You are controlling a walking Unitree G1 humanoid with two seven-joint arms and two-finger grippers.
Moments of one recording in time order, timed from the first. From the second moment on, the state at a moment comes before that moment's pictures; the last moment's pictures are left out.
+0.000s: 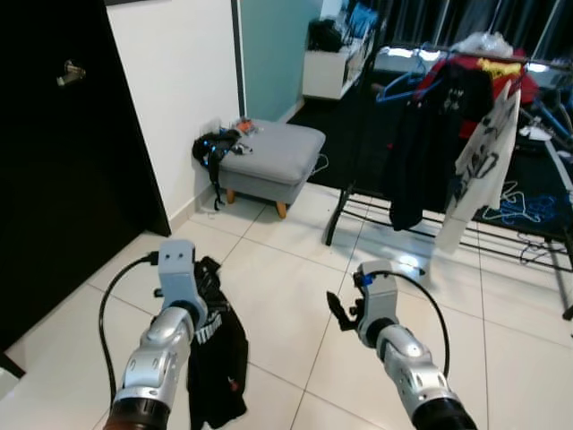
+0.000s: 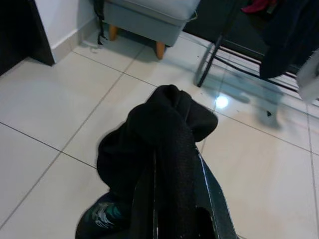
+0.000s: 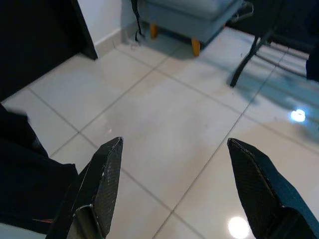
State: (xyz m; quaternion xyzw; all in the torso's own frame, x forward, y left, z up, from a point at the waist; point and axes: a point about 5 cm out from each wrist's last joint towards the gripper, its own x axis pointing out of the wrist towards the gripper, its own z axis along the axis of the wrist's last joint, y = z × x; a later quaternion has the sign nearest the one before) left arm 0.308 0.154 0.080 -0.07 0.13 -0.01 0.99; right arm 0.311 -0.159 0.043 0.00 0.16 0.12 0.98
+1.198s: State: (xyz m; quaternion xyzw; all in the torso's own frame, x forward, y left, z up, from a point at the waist) left arm 0.304 0.141 0.076 -0.07 0.14 -0.04 0.99; right arm 0.312 -0.159 0.042 0.00 0.16 0.11 0.98
